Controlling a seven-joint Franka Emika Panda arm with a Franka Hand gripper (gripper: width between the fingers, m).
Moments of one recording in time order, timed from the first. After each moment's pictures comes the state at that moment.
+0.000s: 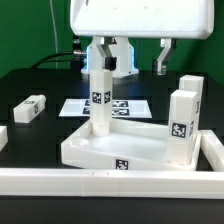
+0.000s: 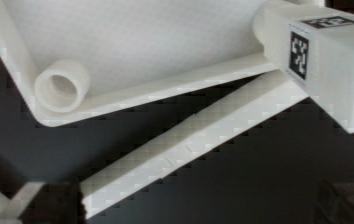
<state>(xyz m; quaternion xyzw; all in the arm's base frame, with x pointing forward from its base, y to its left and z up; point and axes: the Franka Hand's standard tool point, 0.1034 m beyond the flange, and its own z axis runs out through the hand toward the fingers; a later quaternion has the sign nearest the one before) 0.601 -0.001 0.154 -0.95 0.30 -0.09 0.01</state>
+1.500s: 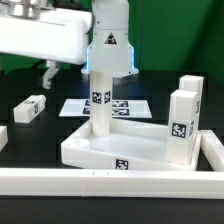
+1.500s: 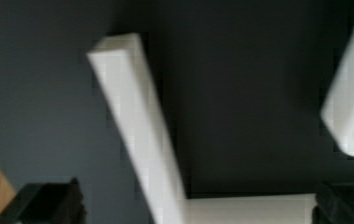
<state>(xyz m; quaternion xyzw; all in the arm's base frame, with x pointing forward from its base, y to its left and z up) 0.510 -0.195 0.113 -0.99 0.09 -0.12 -0.07</state>
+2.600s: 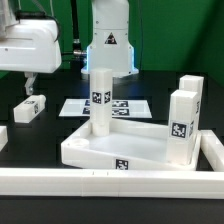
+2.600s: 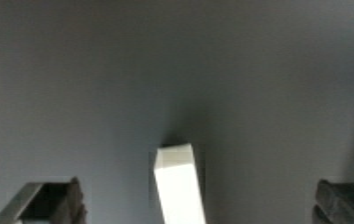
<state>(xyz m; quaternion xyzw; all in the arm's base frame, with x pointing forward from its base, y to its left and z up) 0.465 -0.212 0.076 -0.99 0.11 0.09 0.02</state>
